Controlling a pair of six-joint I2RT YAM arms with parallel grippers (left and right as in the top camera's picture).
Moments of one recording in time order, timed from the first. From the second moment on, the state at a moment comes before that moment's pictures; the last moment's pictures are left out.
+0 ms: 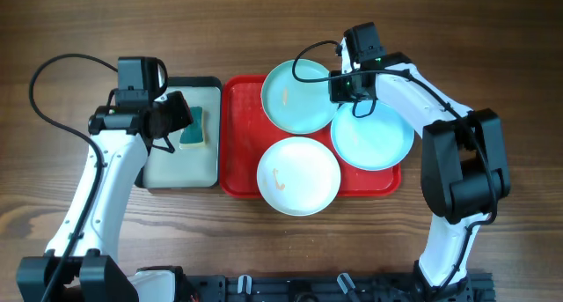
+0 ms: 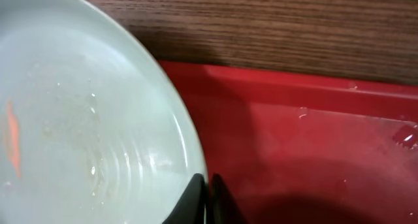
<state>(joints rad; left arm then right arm) -0.01 1.45 1.05 -0.68 0.01 -0.35 0.28 2.06 1.43 -0.56 -0.12 0.21</state>
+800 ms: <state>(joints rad) -0.03 1.74 0.99 -0.47 0.01 -0.30 0.32 2.06 1.43 -0.54 -0.18 0.21</state>
